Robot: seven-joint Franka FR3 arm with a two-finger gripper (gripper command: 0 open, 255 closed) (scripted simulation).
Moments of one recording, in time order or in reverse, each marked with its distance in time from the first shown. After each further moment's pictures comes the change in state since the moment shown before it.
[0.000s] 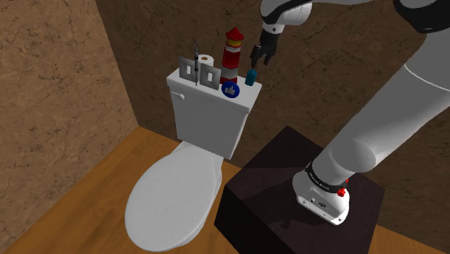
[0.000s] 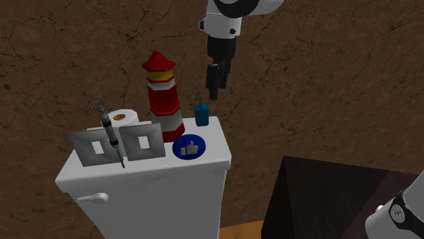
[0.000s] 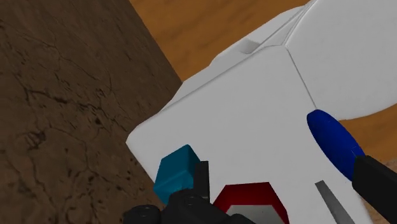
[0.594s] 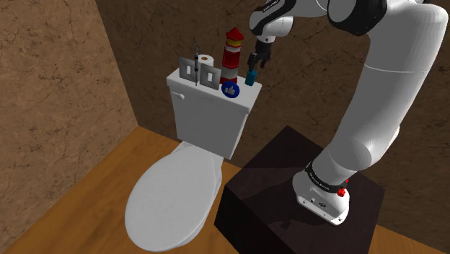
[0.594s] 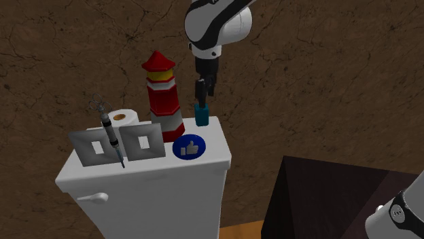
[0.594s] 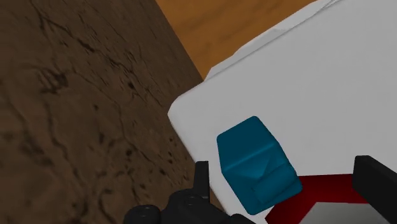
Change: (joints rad) arm -0.077 0.353 -0.016 0.246 0.111 0.064 -0.157
